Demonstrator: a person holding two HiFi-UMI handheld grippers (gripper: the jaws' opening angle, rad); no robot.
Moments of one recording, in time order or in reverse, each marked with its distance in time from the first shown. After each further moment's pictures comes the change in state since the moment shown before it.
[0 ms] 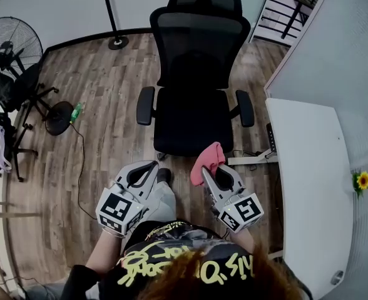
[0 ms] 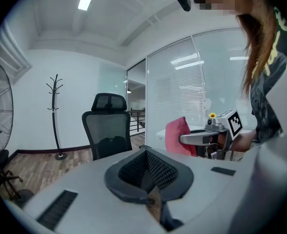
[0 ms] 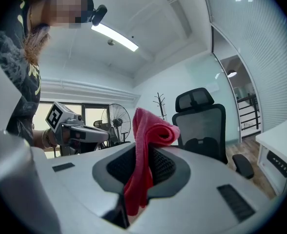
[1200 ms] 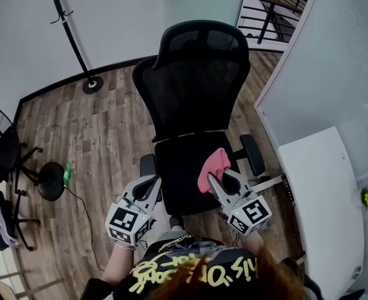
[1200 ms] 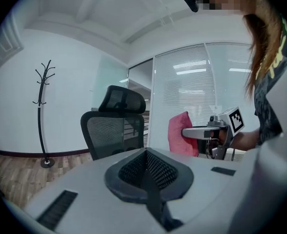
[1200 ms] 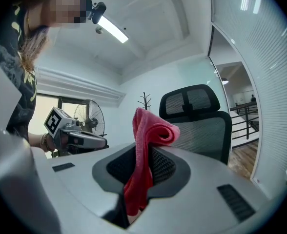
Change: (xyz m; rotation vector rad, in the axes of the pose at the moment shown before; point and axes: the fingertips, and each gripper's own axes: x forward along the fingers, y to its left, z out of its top) left arm 0.164 0.241 0.062 -0.032 -0.036 -0.148; right arm 0.235 -0.137 0.064 -0.052 -0.004 -0.179
